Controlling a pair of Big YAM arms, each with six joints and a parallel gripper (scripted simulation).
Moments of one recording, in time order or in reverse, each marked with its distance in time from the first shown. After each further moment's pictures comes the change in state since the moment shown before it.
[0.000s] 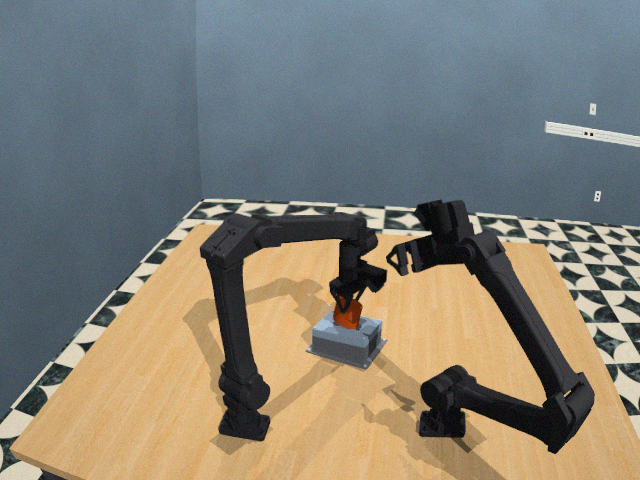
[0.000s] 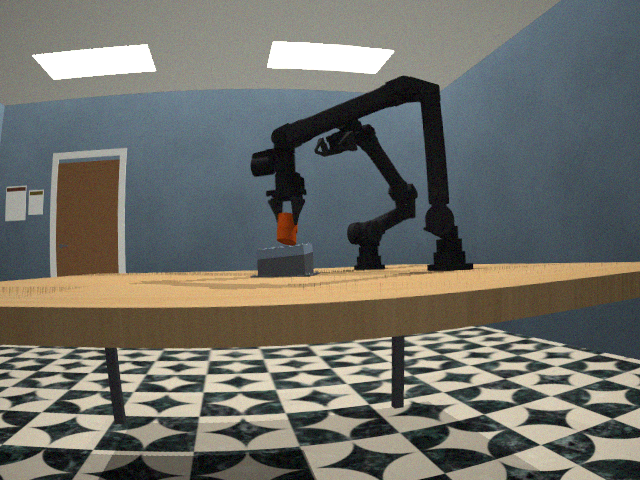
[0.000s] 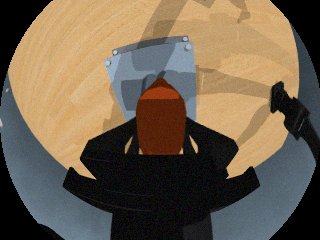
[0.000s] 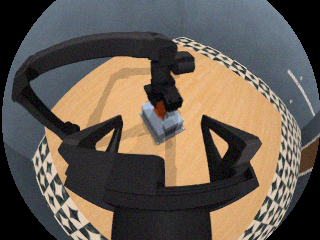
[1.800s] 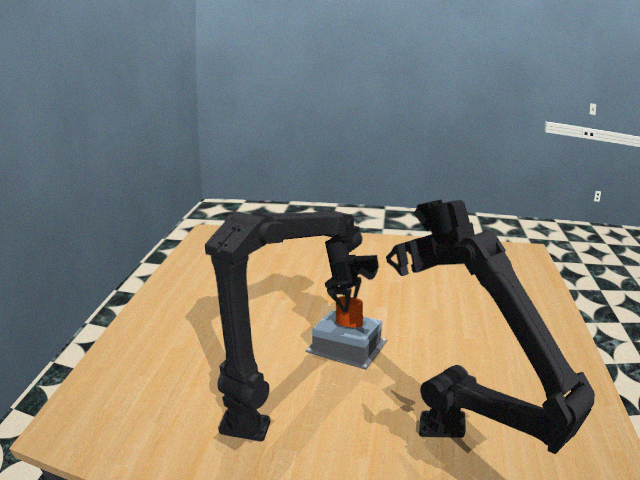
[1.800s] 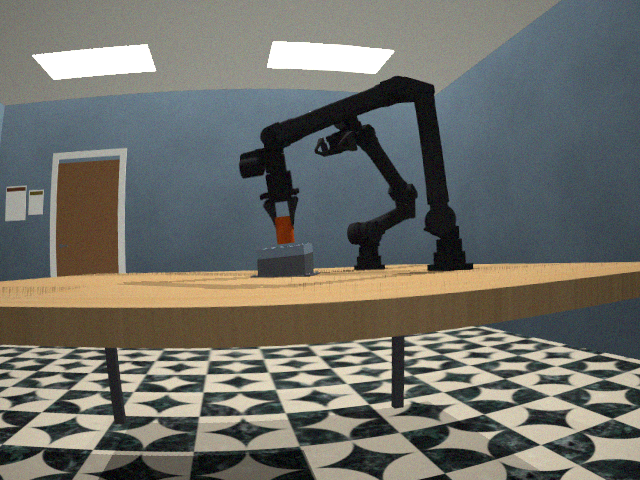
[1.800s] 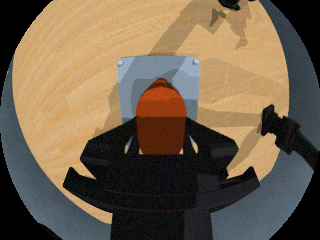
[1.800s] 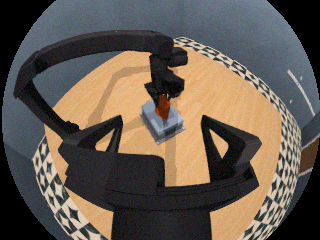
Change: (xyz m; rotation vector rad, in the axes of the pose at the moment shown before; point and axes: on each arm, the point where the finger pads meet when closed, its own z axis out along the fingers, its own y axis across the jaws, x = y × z) left arm 0.004 0.008 0.002 0.038 -0.268 -0.161; right arm 0.000 0.000 0.000 0.000 0.000 0.000
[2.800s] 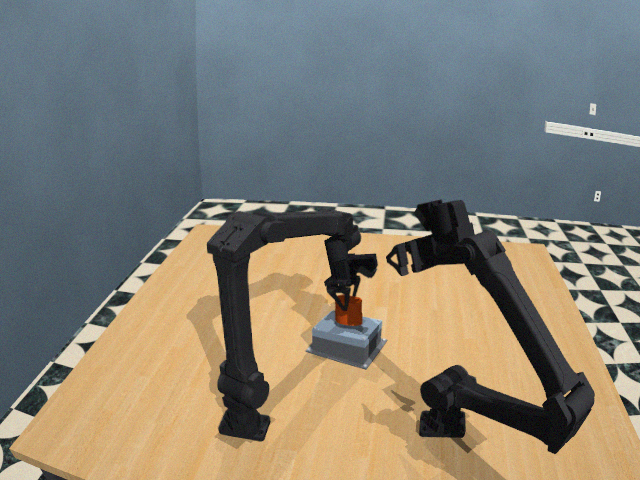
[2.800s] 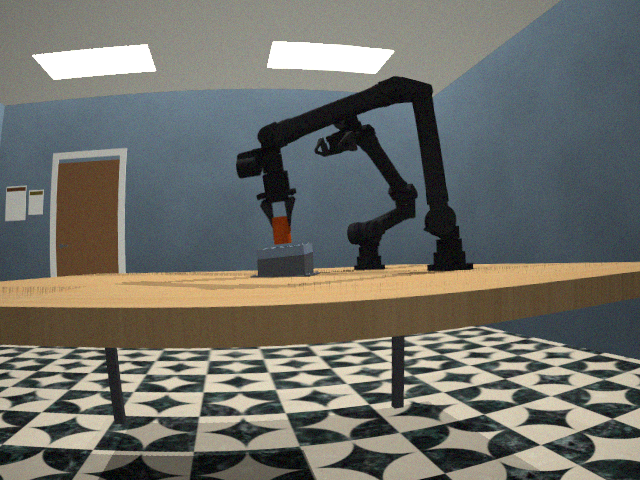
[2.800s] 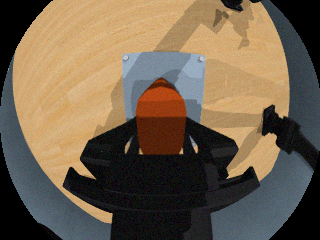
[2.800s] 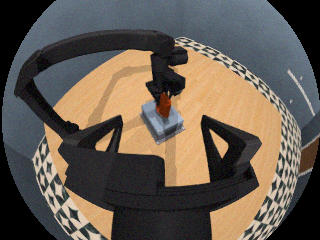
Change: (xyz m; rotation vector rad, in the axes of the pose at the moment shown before) left arm 0.006 0.008 -0.001 -0.004 0.000 -0.015; right arm 0.000 0.000 0.000 0.000 0.000 0.000
